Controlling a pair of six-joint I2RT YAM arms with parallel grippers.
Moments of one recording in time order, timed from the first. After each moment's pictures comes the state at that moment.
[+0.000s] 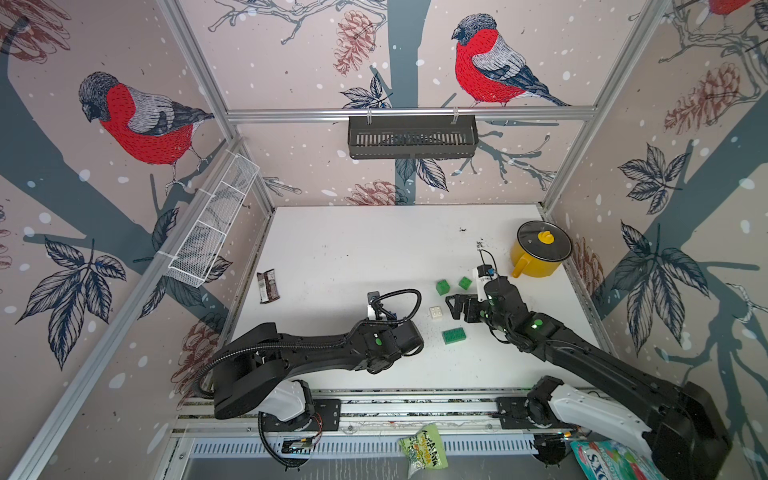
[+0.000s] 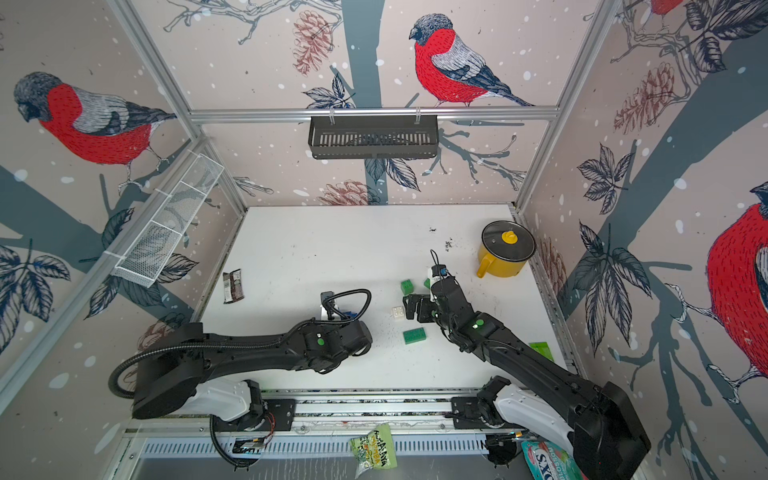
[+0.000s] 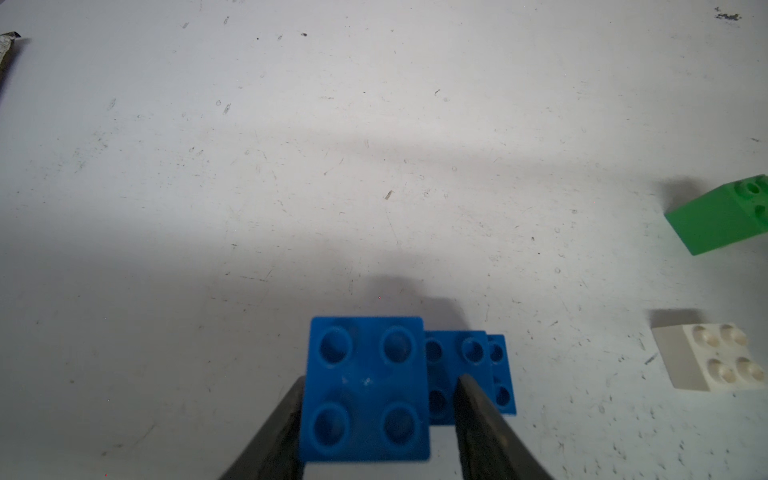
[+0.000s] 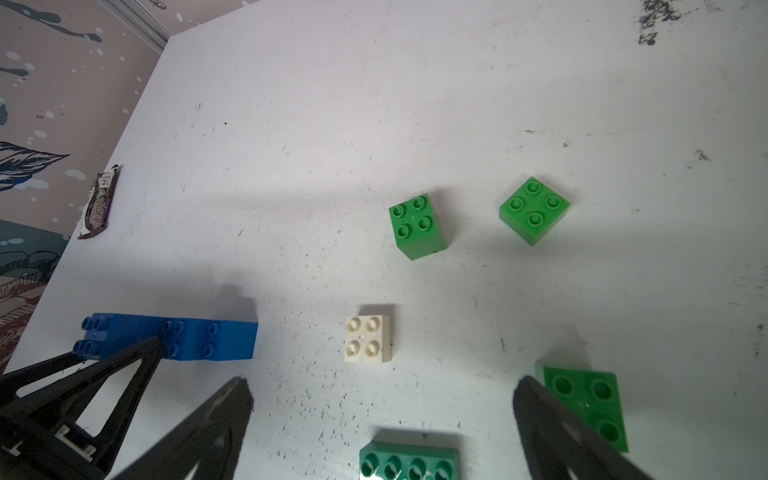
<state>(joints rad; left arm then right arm) -1.15 1.44 0.72 -0.50 -0.81 -1.18 0.66 0.99 0.55 -0.22 0.03 0.54</state>
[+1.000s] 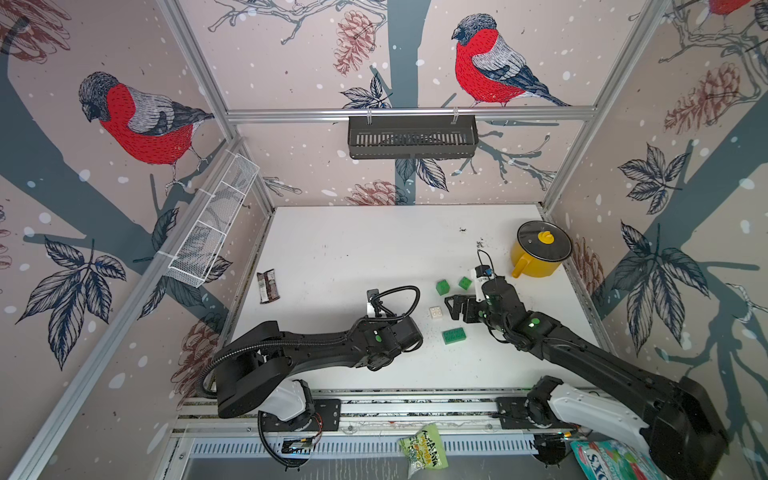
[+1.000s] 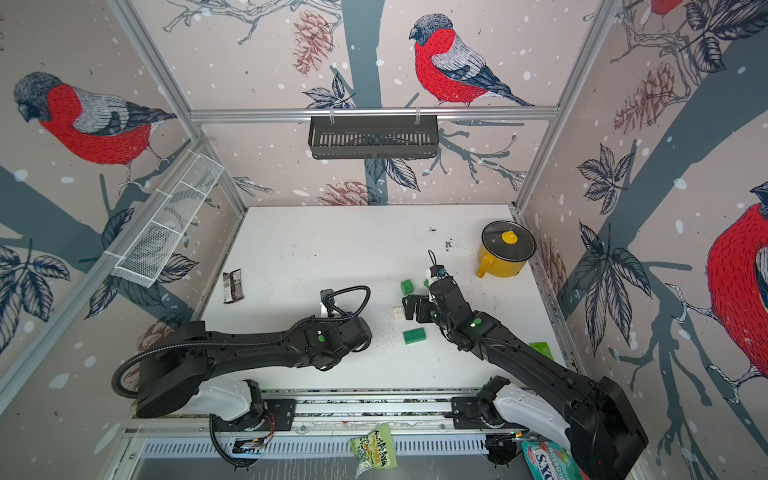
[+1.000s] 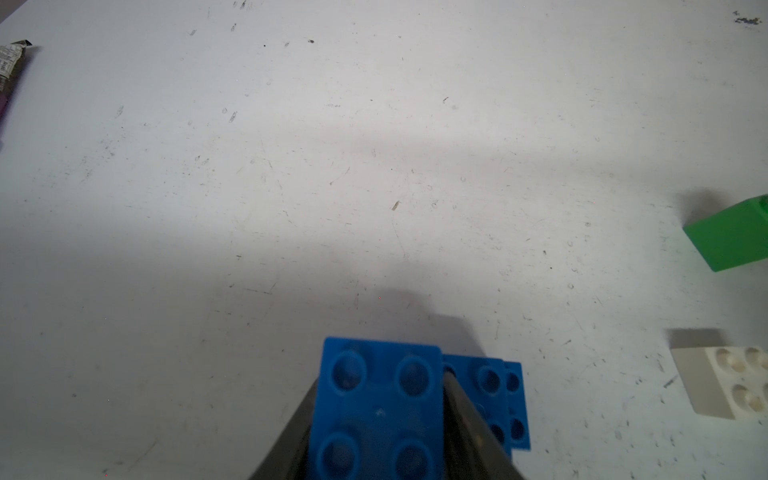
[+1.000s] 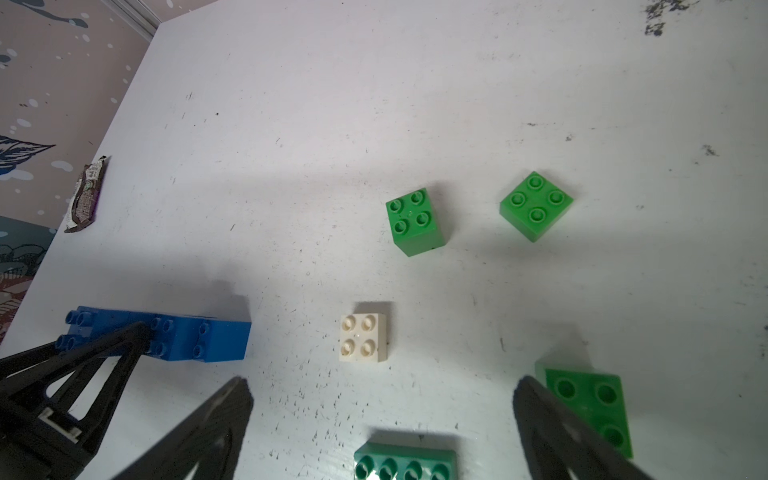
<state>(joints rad) -1.13 1.46 0.72 -0.47 -0.81 -1.15 0.66 1.02 0.55 -0.21 0.03 0.53</state>
